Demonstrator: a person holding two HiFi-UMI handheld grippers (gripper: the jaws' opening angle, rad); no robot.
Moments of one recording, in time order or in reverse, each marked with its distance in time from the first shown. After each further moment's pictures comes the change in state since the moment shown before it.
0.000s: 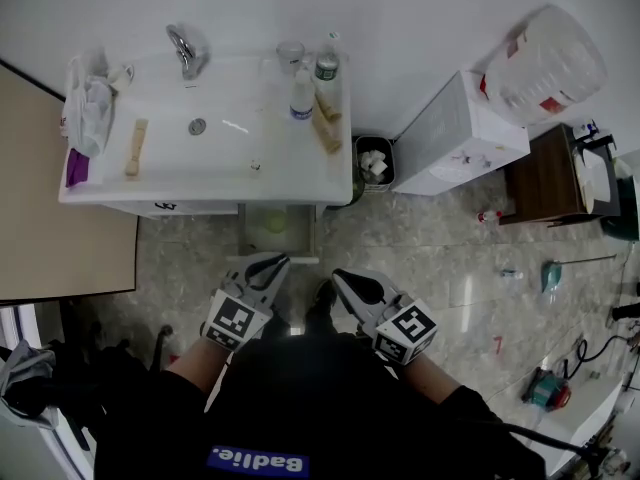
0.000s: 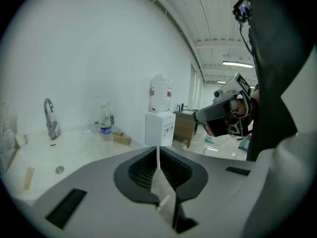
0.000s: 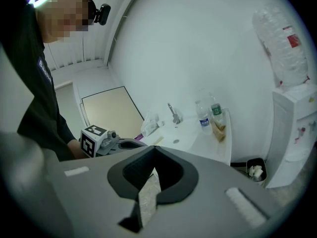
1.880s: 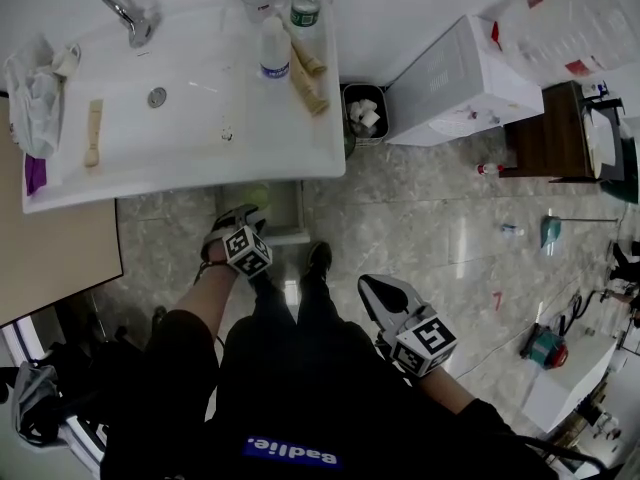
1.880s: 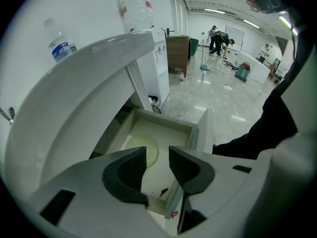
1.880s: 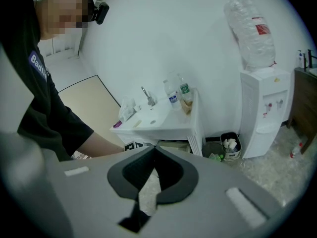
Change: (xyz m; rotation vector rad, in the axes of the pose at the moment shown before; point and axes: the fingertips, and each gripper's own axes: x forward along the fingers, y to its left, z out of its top) left arm 0.149 0.084 -0.268 0.362 0.717 -0.037; right arm -0.037 -0.071 -0.083 0.159 0.180 -0.242
